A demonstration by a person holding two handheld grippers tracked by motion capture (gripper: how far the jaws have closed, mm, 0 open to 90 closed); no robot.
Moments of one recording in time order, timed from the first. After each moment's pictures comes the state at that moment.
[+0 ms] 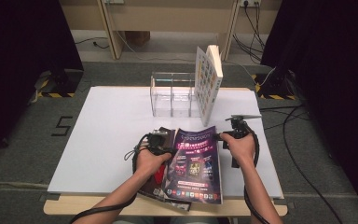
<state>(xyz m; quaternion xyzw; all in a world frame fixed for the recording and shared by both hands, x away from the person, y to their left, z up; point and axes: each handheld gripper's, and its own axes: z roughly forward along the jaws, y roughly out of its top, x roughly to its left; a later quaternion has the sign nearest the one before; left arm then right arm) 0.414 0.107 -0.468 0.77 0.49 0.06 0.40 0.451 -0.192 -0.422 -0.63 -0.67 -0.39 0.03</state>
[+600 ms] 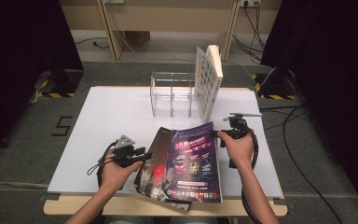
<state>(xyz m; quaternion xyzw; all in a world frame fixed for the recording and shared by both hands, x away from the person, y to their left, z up) 0.361 0.198 -0.458 0.74 0.47 0.14 0.46 0.437 -0.180 -0.400 -0.60 -0.68 -0.42 0.00</state>
